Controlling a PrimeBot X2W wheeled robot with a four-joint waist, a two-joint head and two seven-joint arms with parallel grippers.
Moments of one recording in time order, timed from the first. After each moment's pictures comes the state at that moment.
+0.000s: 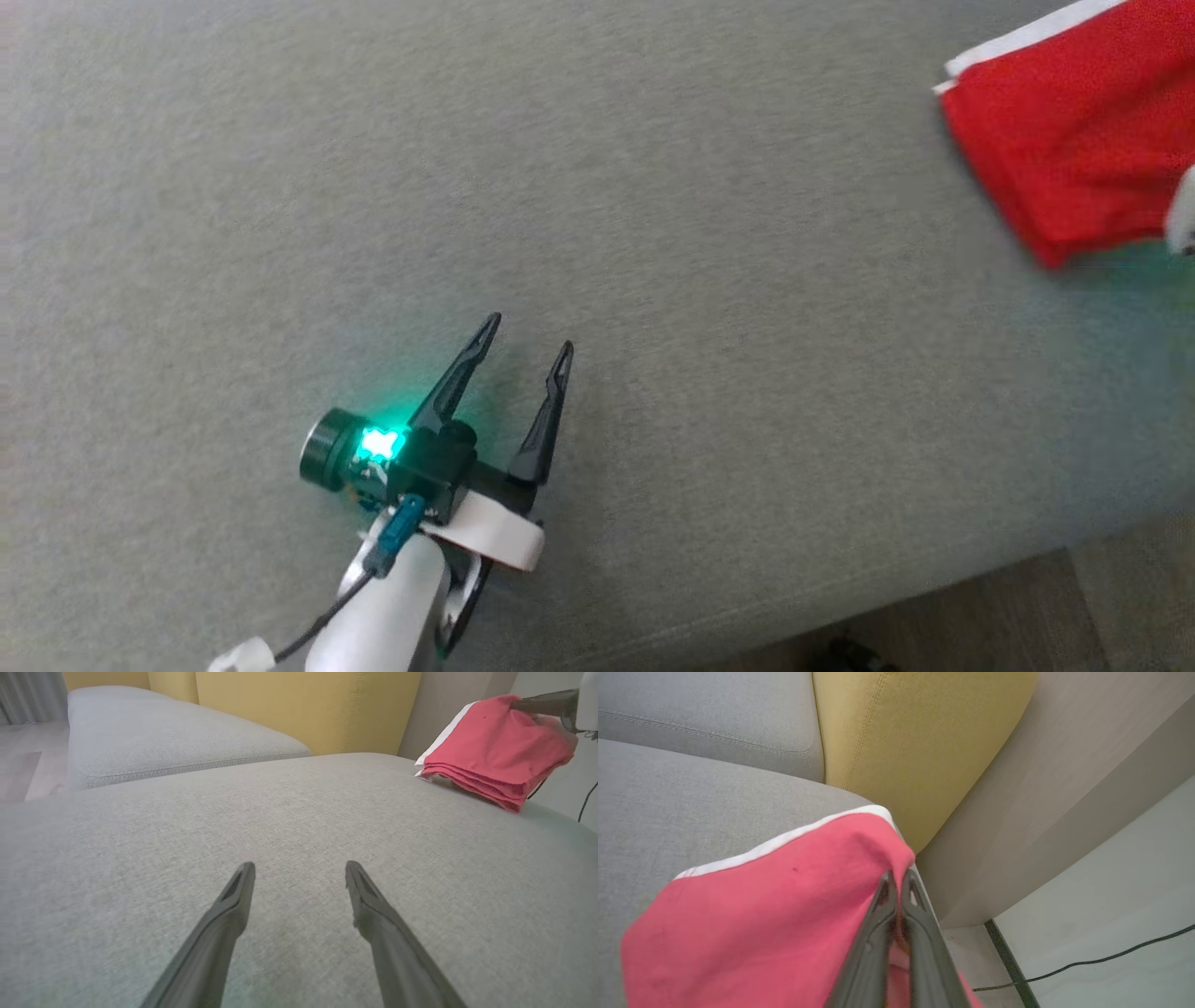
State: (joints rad) left arm -0.29 0.05 -0.44 0.38 -0.07 -0.03 -0.26; right arm -0.91 -0.38 -0.12 1.08 -0.22 0.13 -0.22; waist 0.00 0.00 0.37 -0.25
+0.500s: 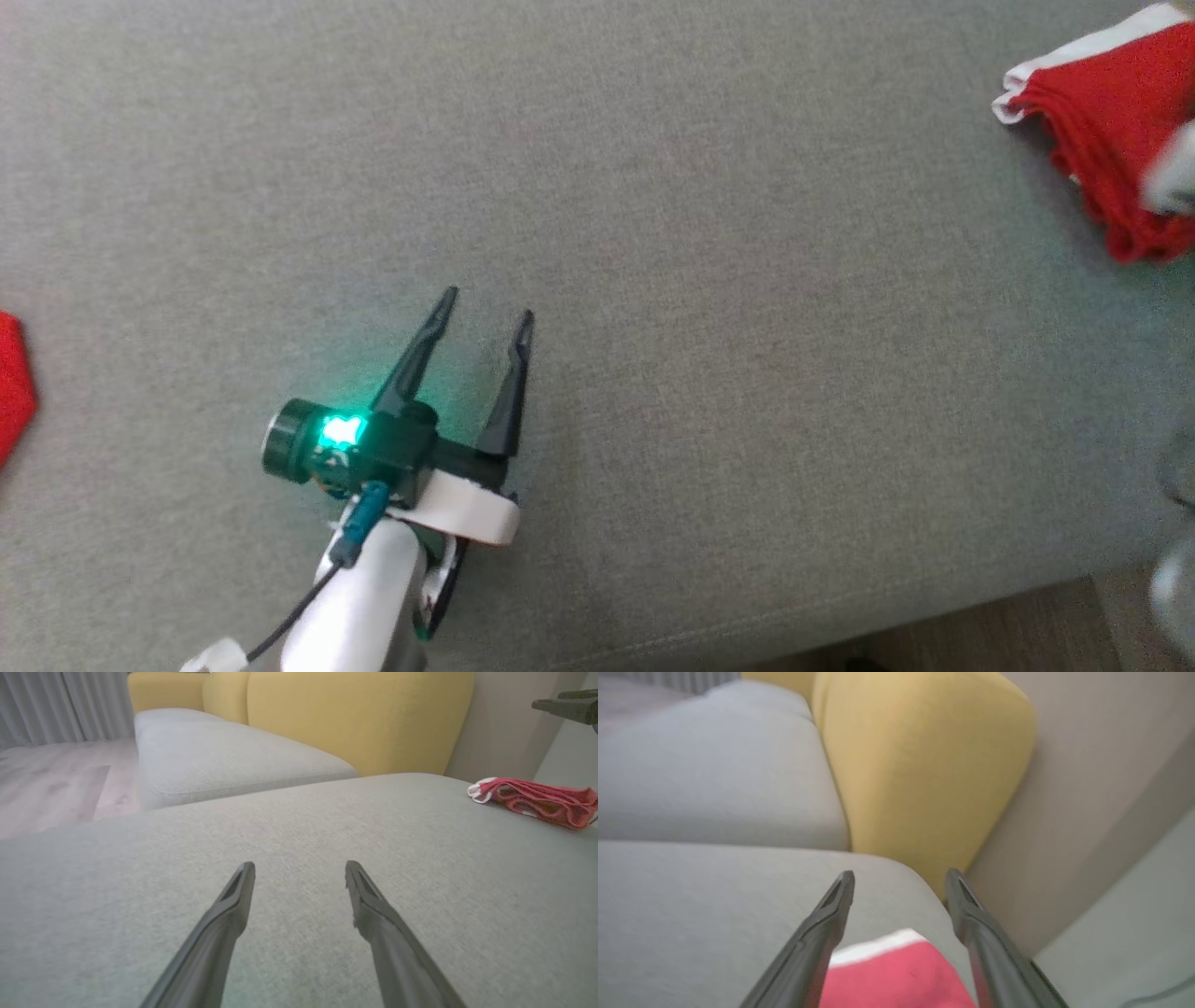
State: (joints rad) left arm -0.30 0.05 -0.37 0.34 -0.06 -0.01 -0.26; right arm -0.93 -0.28 -0.38 0.99 -0.38 0.13 -0.25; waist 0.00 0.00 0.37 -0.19
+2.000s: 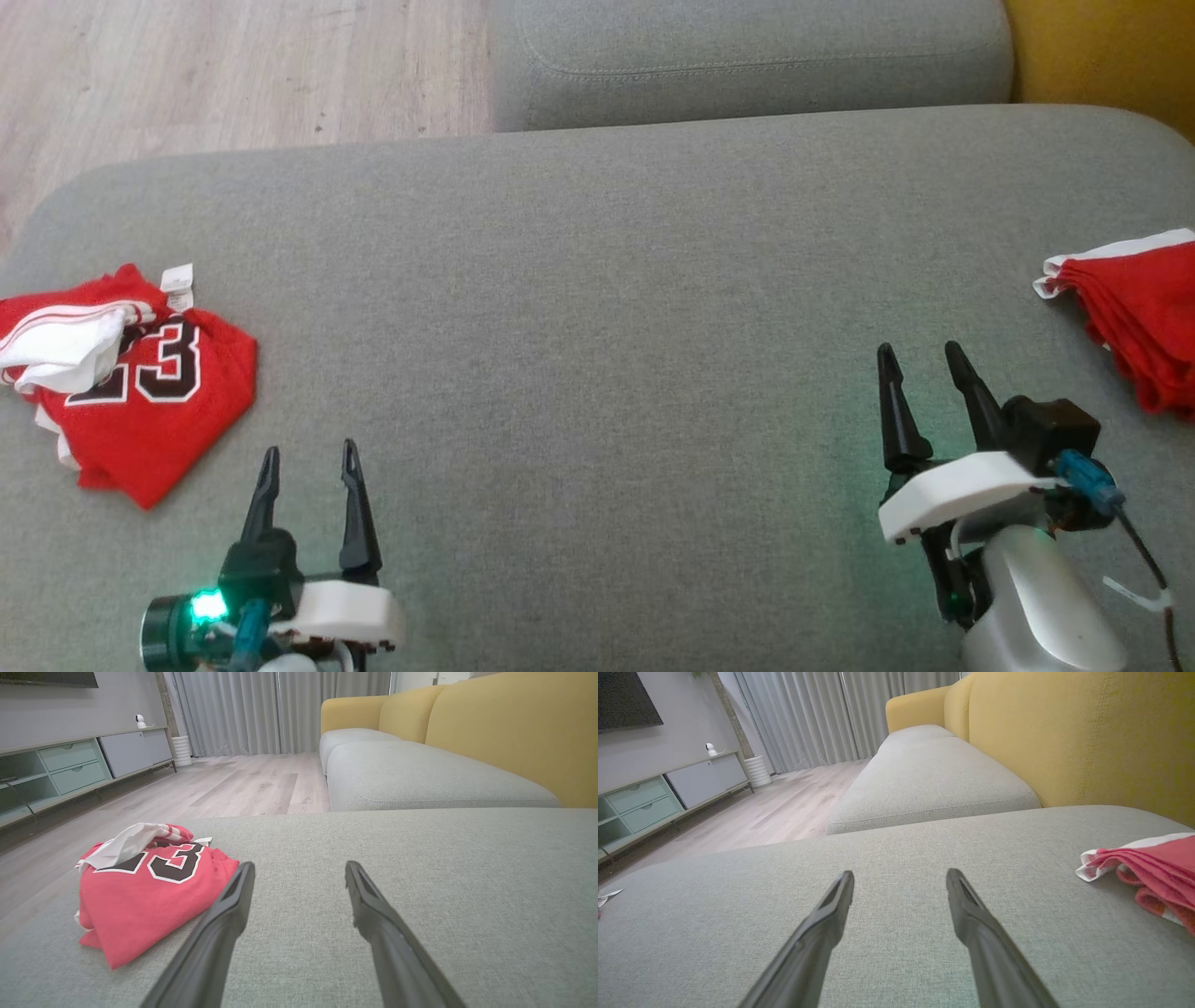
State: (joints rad) left arm -0.06 0.05 -0.09 0.39 -0.10 0.12 -0.26; right arm -0.25 -0.05 0.05 0.59 0.18 0.13 -0.25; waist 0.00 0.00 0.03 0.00
